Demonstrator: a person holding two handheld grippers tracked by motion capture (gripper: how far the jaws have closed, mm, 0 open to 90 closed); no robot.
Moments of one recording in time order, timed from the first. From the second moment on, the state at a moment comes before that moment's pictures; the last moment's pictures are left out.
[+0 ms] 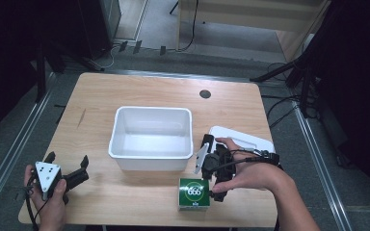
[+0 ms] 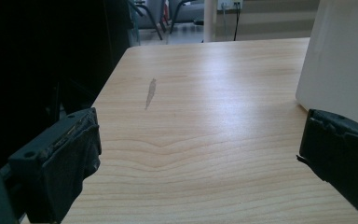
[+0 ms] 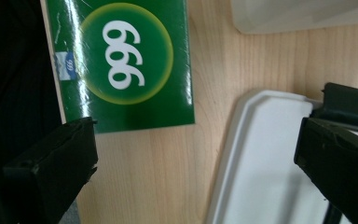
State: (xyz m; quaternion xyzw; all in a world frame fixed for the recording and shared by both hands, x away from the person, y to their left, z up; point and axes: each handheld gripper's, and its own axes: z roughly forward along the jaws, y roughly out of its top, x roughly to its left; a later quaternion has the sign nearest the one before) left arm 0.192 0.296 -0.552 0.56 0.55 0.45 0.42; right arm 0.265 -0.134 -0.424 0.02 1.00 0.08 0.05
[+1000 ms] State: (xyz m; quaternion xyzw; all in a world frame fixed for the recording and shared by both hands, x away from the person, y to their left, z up) left arm 0.192 0.296 -0.553 0.56 0.55 0.45 0.42; right arm 0.249 -0.110 -0.449 -0.01 1.00 0.09 0.01
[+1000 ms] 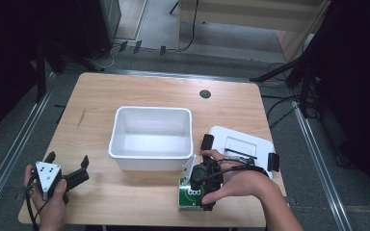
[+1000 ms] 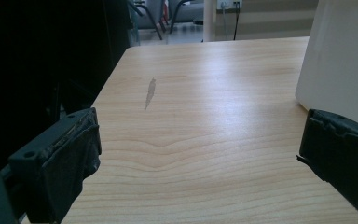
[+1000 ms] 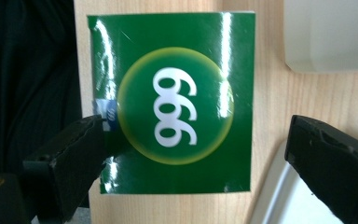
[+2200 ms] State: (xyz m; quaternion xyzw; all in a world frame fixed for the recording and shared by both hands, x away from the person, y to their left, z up) left arm 0.193 0.296 -0.552 0.56 0.55 0.45 0.42; right arm 0.235 -0.101 -0.463 -0.01 1.00 0.07 0.02
